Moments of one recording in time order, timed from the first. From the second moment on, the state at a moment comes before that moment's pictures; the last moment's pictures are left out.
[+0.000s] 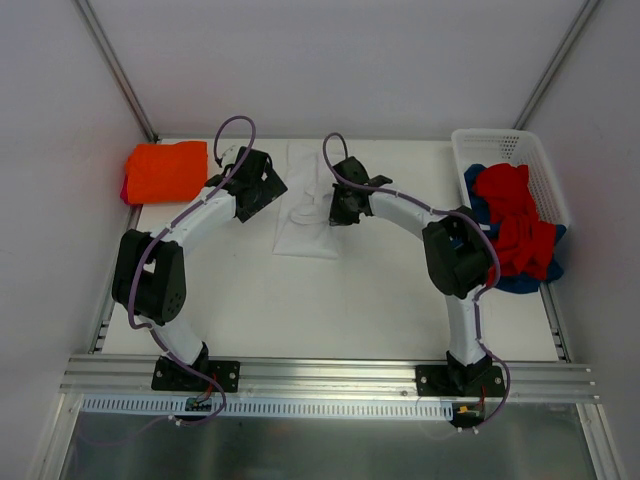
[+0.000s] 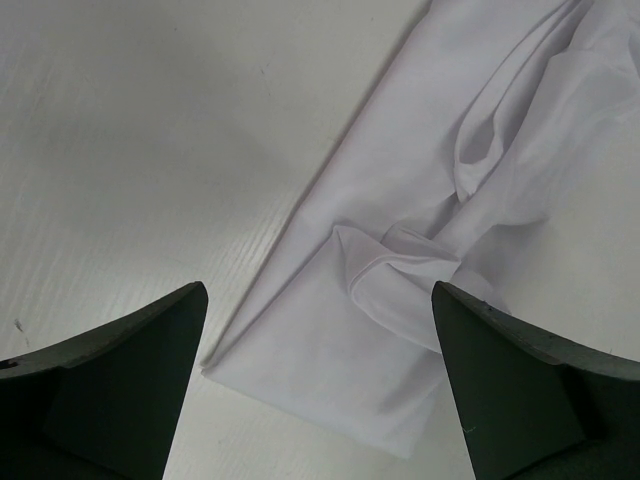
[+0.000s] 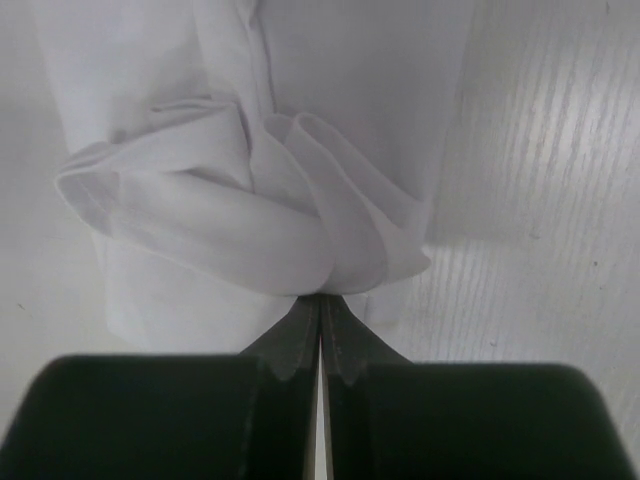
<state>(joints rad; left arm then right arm) -0.36 1.70 1.29 -0.47 -0.25 -0.91 0.61 2.08 1.59 -0.52 0.02 0.68</state>
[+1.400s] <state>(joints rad) -0.43 1.47 0.81 -0.27 -0.16 -0.99 0.47 1.48 1.17 -0.31 -0.06 0.56</state>
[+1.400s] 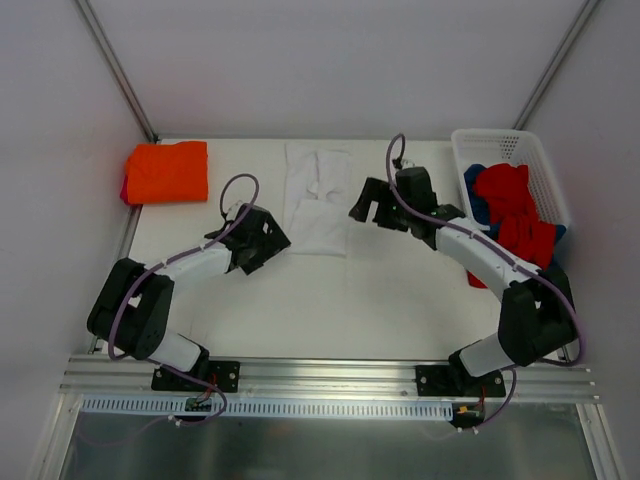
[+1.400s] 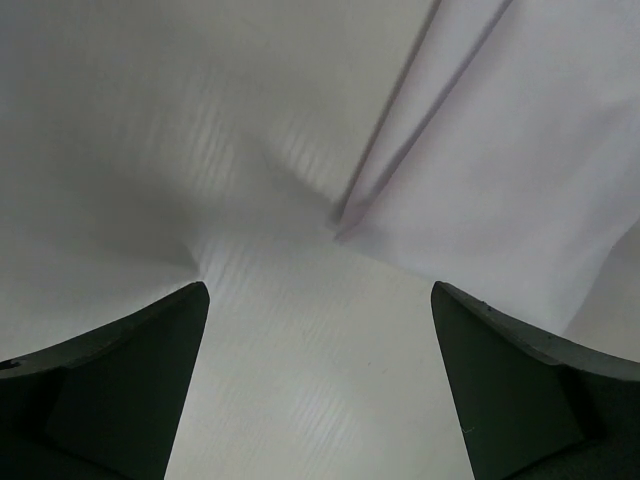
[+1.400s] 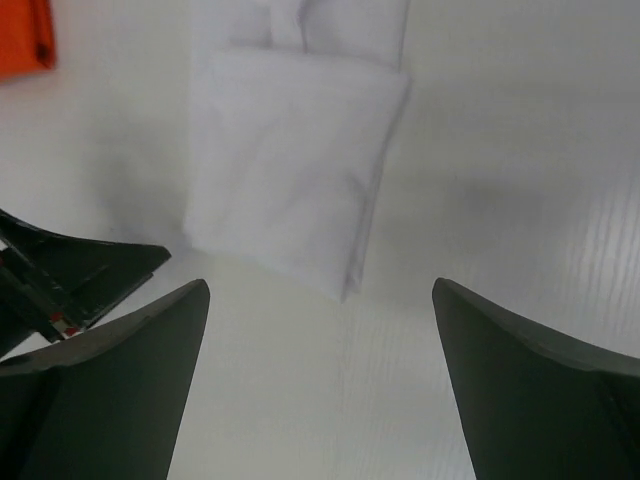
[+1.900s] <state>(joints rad) -0.46 1.52 0.63 0.15 -0.04 -1.08 0.45 1.73 0.80 0.20 -0.42 0.80</state>
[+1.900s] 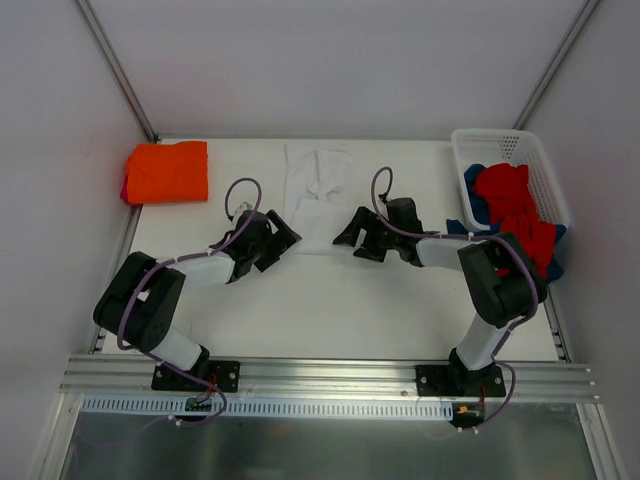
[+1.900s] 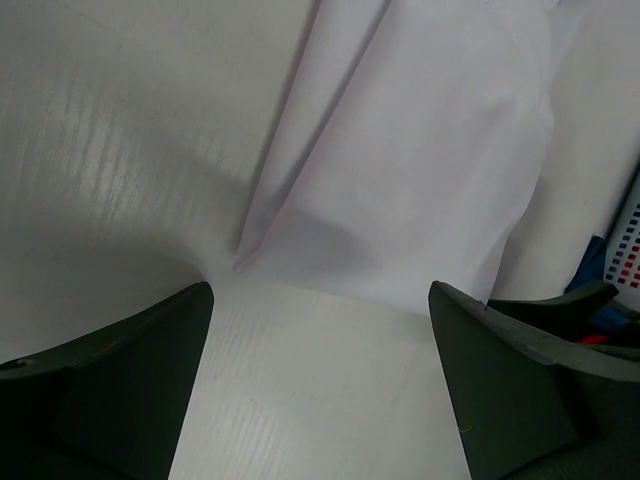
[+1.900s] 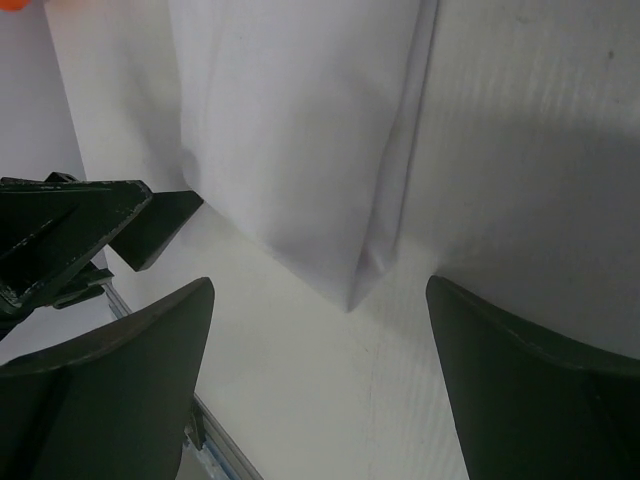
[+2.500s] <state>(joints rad) -0.46 1.68 0.74 0.18 -0.04 -1.13 0.45 1.90 0.87 0.30 -0.48 0.88</state>
